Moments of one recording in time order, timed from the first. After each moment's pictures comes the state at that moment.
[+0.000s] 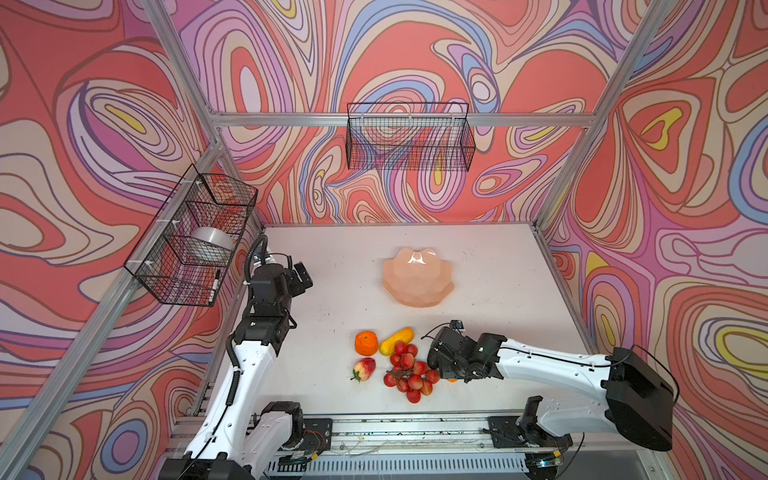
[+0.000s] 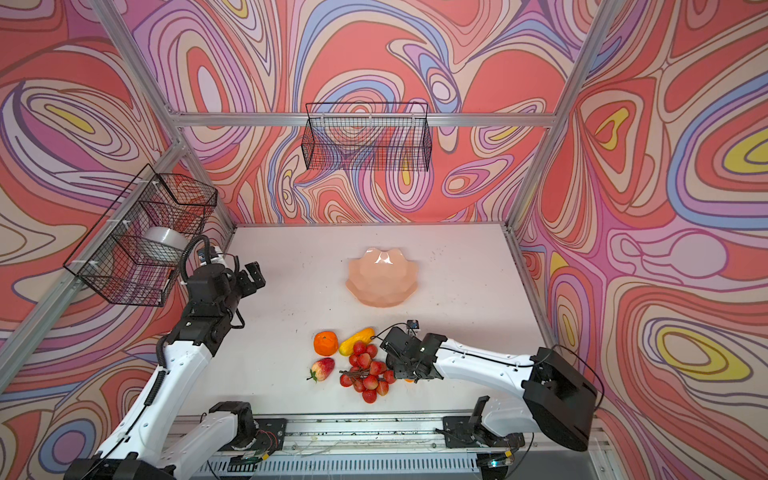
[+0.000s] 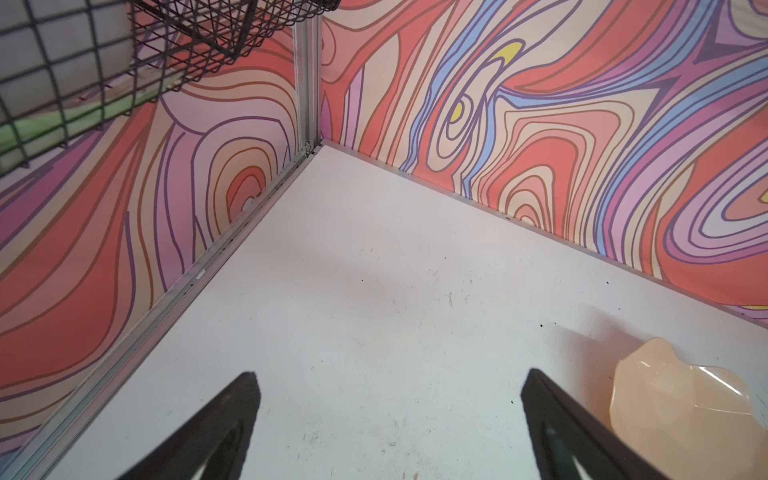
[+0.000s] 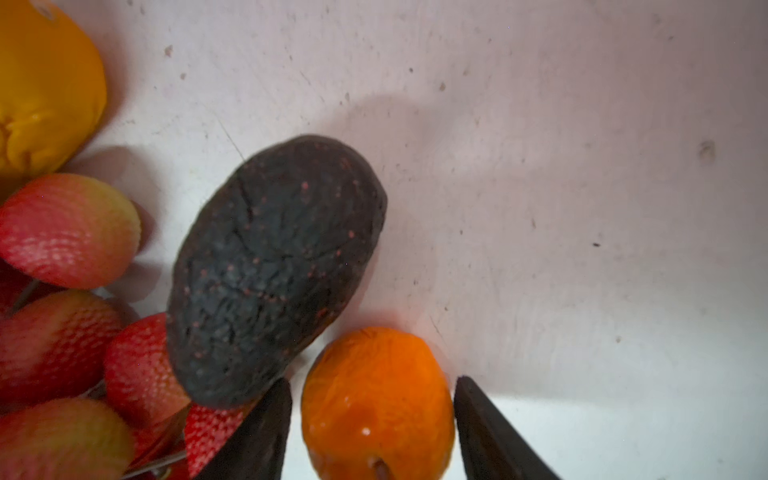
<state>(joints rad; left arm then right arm) -0.02 0.96 0.80 -0.26 -0.24 -0.36 0.97 1.31 0.68 -0.69 0.17 0.97</state>
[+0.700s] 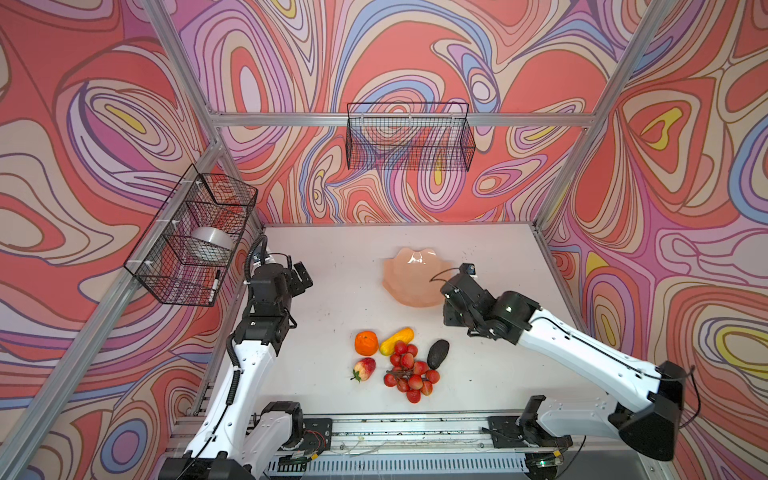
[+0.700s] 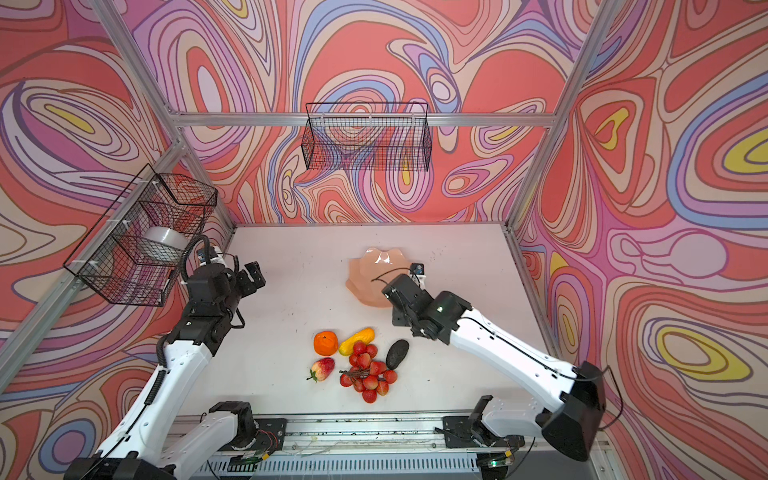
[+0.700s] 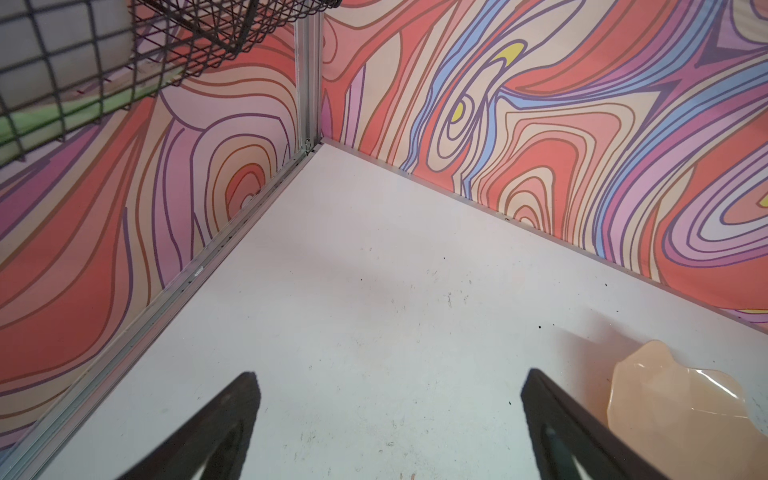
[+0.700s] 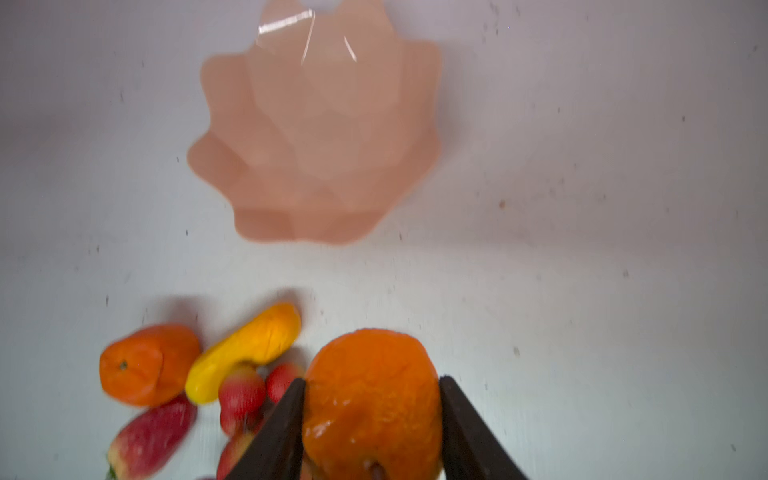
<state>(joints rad) -0.02 0.96 0.80 -0.26 -0.24 -0.38 0.74 1.37 1.23 -0.86 0.36 0.70</state>
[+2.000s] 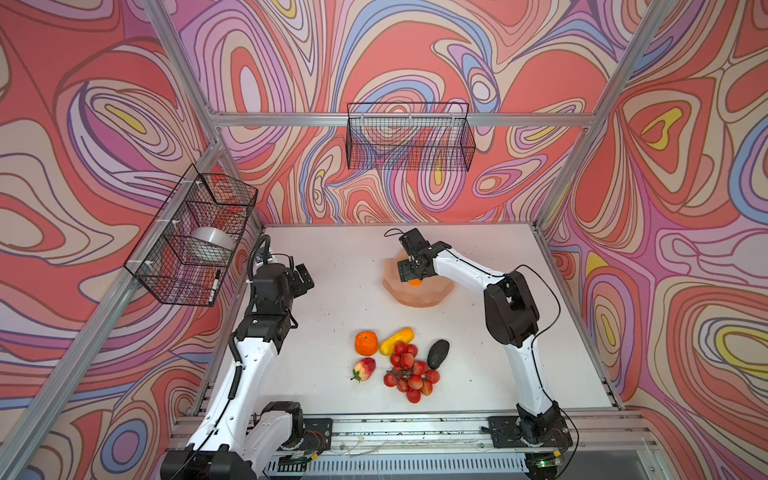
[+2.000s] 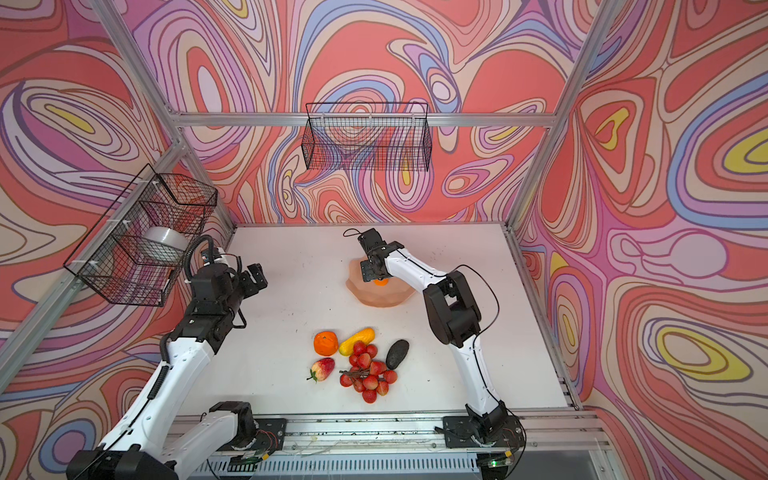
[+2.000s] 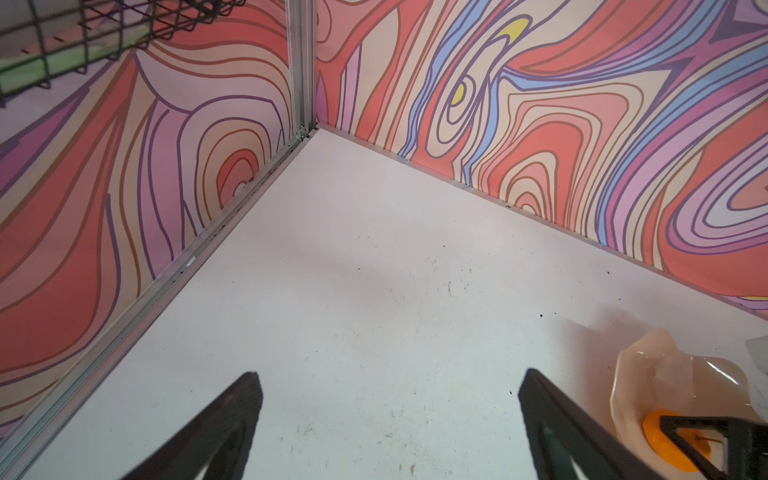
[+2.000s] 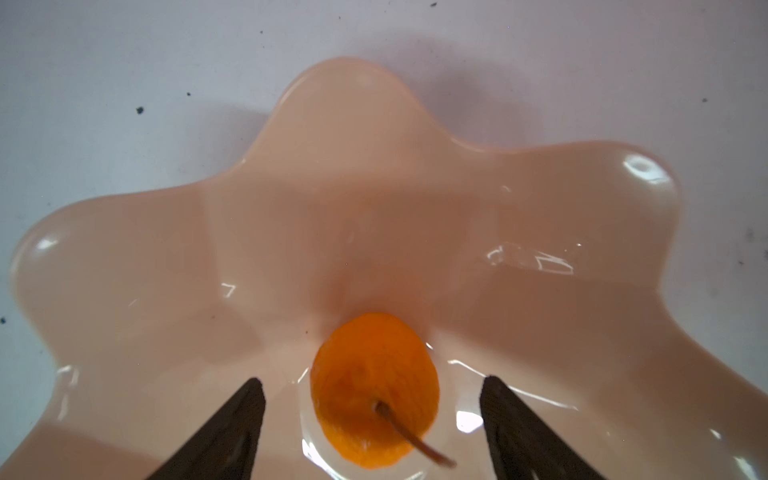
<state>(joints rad) -0.02 0.99 0.79 -0.27 -0.21 -0.38 0.56 2.18 1.81 -0.68 0.19 0.32</state>
